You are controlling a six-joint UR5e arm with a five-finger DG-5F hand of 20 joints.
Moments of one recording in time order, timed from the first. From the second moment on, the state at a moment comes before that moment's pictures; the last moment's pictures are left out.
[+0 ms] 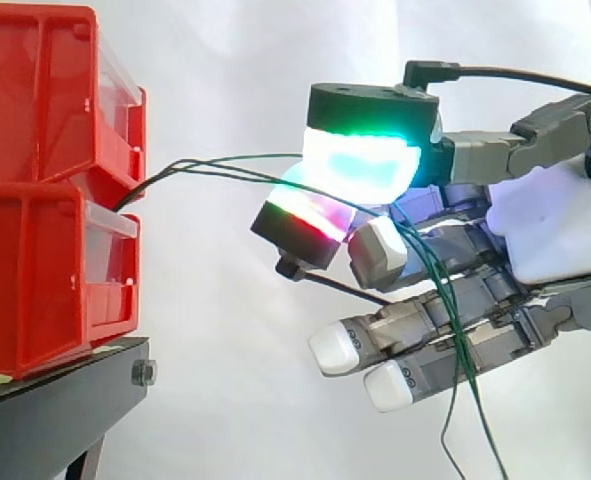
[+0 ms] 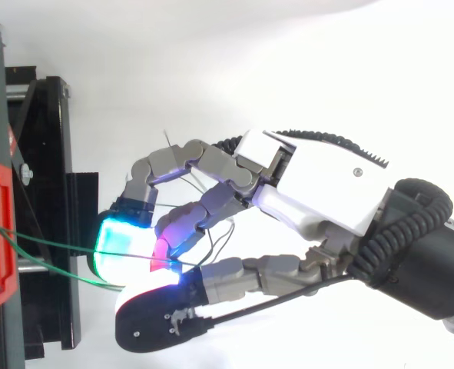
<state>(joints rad) 0.33 -2.32 -0.99 -3.20 -0.79 0.19</state>
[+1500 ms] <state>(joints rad) 0.30 -2.32 -0.91 -3.33 -0.83 0.21</state>
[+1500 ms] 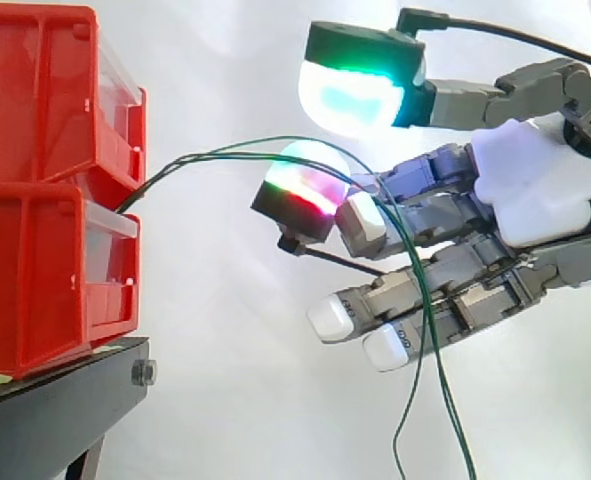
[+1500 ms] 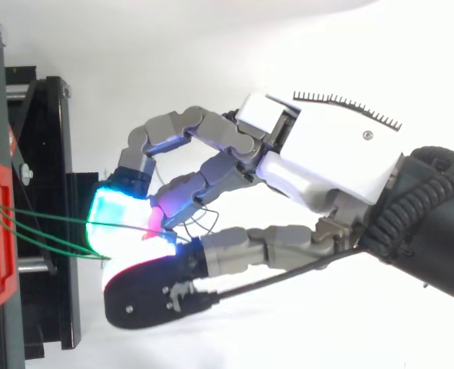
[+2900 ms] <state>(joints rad) 0.29 -2.32 -0.91 -3.36 -0.83 0.23</state>
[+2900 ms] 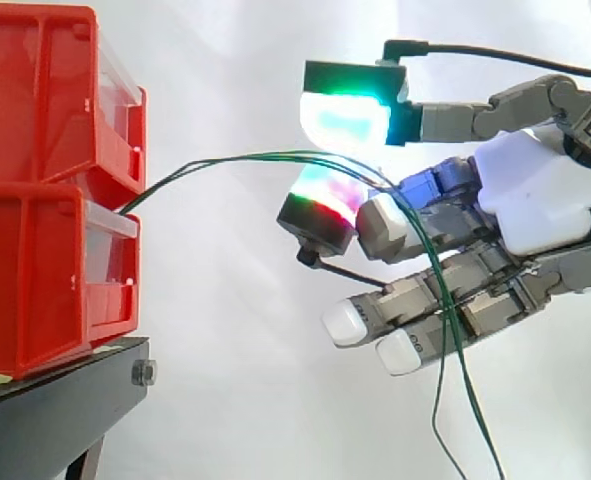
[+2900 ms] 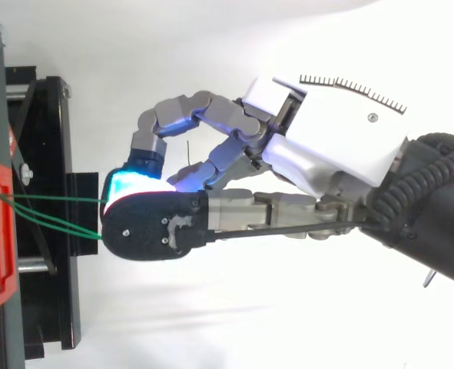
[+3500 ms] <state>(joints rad) 0.29 -2.32 -0.91 -3.36 -0.83 0.23</state>
